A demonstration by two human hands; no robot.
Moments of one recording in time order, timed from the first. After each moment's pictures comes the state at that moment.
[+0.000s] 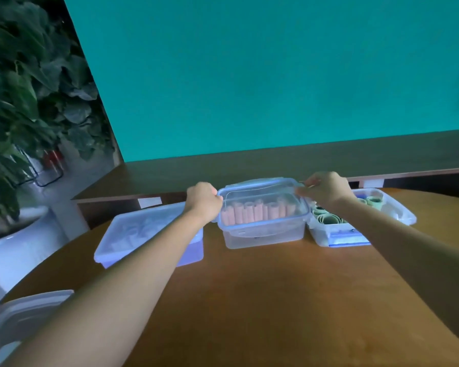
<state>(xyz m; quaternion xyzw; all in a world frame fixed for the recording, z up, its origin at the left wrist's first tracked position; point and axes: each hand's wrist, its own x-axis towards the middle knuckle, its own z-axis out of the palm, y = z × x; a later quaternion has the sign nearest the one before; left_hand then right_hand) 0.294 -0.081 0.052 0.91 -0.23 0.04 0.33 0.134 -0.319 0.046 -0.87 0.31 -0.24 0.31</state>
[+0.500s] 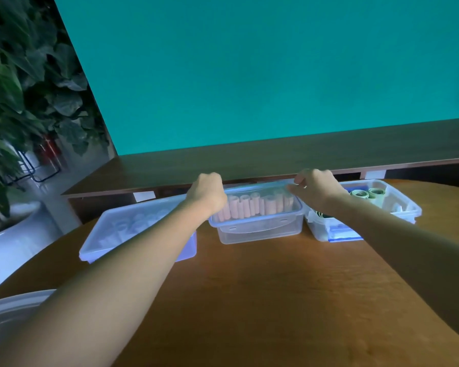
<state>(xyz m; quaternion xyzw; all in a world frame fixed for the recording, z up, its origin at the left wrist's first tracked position) 0.290 -0.108 0.055 0.95 -0.28 0.05 0.16 0.150 -0.321 0.029 -0.93 0.26 -0.20 0.19</state>
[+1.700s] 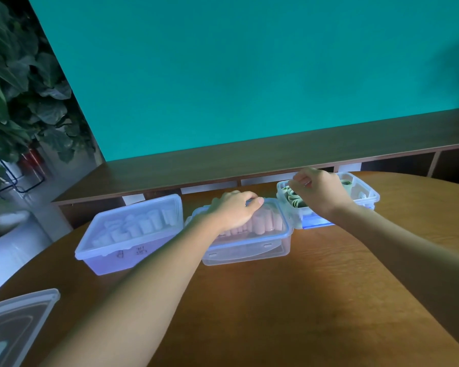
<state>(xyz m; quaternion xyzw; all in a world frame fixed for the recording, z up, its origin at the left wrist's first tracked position) 0.224 -0.138 0.024 0.88 -0.45 -0.05 0.12 0.074 -0.308 0.028 -0.88 0.25 -0.32 0.25</state>
